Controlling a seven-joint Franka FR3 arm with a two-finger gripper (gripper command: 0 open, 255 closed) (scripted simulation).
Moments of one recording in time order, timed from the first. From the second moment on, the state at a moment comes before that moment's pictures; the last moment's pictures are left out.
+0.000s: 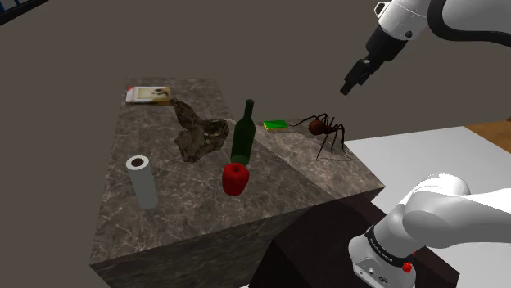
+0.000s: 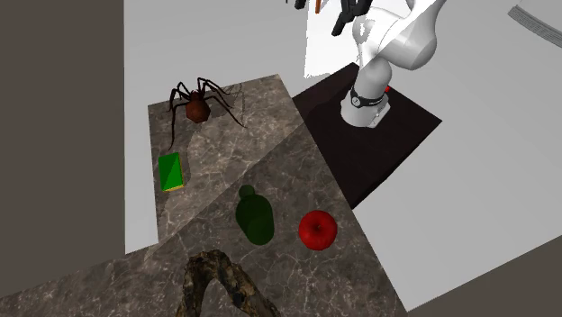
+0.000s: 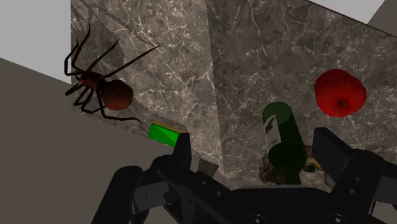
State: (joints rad) arm 0.02 -0.82 0.06 -2.28 -0.08 1.68 -0.03
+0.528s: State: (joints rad) arm 0.03 -0.63 0.08 -2.24 -0.05 1.82 0.01
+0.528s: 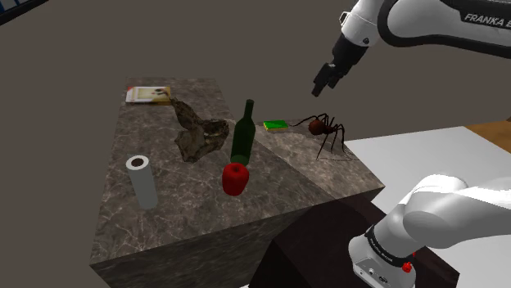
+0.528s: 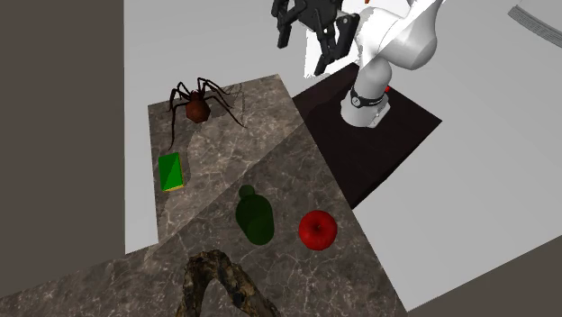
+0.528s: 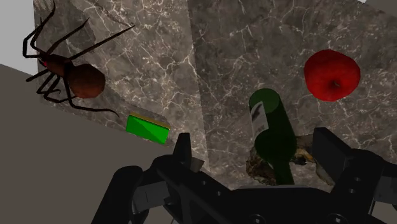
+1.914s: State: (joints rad) arm 0.07 0.07 0.13 -1.86 0.02 2.11 0.07
